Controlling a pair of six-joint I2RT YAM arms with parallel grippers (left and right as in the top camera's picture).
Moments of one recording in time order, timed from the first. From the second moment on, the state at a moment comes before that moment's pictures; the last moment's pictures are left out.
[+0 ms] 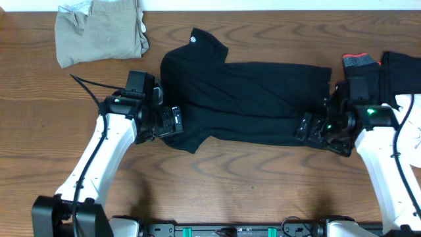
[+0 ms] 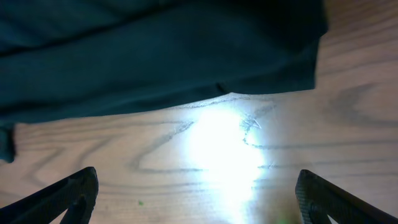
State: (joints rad) left arm -0.16 1.48 1.04 -0.91 0.24 -0.38; right arm 0.00 1.34 0.99 -1.05 -0.17 0.37
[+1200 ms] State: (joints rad) left arm -0.16 1.75 1.04 -0.81 0.25 -0.38; right arm 0.00 1.34 0.80 -0.83 -0.13 0.46
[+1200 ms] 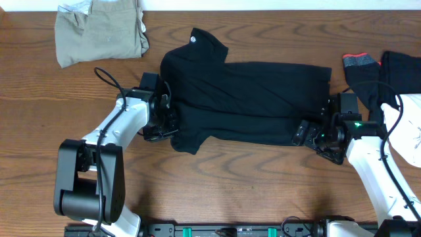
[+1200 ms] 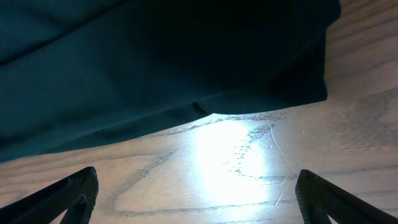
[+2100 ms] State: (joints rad) left arm -0.16 1.56 1.04 -0.68 0.25 -0.41; right arm 0.00 1.50 0.79 -0.62 -0.07 0.46
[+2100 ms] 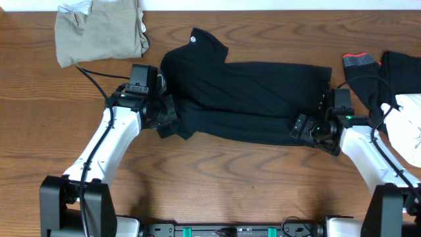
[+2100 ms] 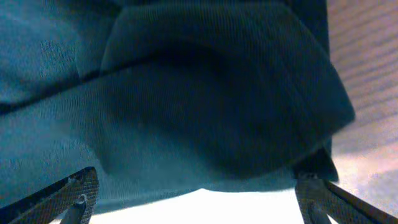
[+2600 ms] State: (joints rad) left arm -0.16 1.56 1.04 -0.68 0.25 -0.41; right arm 0.00 1.54 0.79 -0.53 -0.06 0.51
